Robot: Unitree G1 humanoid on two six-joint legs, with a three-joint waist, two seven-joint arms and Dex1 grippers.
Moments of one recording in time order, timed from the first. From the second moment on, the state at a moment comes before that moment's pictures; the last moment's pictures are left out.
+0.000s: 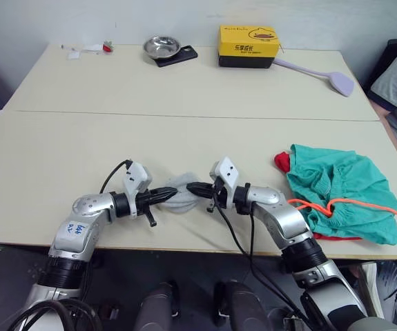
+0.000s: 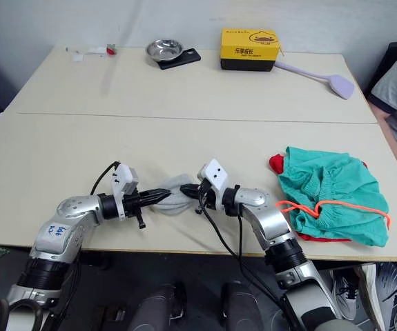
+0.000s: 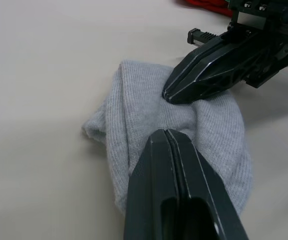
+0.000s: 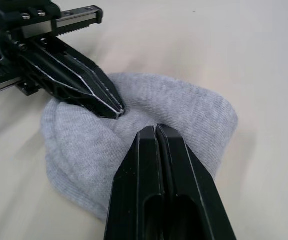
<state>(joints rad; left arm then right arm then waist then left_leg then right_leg) -0.32 0.51 -0.04 0.01 -0.36 0.41 -0.83 -0.52 -0.22 0.24 0.17 0.27 0.35 0.80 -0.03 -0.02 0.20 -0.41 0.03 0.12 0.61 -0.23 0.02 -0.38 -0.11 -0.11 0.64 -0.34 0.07</state>
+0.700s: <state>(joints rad) -0.37 0.48 -0.11 0.01 -0.28 0.38 -0.84 -0.59 -0.17 0.25 0.28 0.21 0.29 0.79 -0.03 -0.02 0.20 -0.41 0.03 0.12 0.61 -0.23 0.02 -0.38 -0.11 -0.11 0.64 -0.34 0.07</state>
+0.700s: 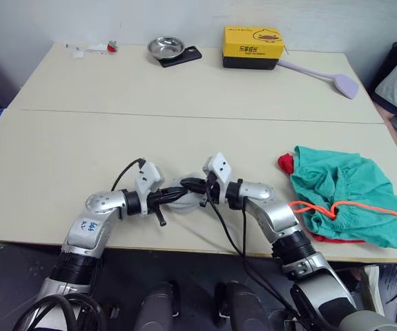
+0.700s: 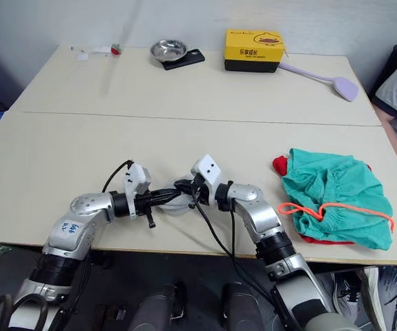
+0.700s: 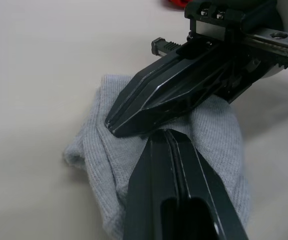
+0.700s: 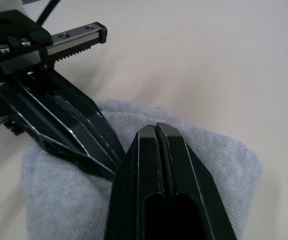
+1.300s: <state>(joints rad) -0.35 0.49 -0.08 0.11 -0.28 0.19 -0.92 -0.82 -0.42 0.14 0.25 0.51 1.13 0.93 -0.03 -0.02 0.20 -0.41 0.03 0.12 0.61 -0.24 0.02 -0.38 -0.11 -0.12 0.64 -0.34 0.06</state>
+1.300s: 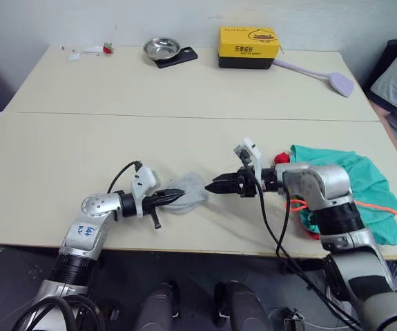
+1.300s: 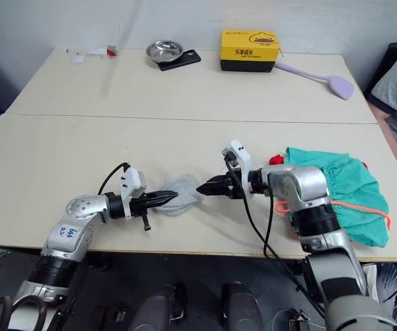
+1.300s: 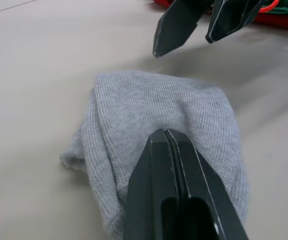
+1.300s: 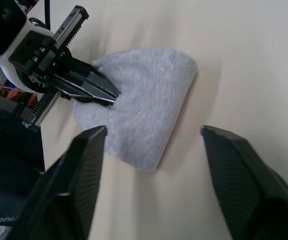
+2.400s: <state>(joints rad) -0.25 0.53 0.01 0.09 -0.36 0.15 -1.01 -0.89 -0.24 0.13 0.41 0.52 1.28 0.91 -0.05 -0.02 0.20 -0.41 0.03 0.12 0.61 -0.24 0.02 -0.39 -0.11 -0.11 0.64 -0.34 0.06</state>
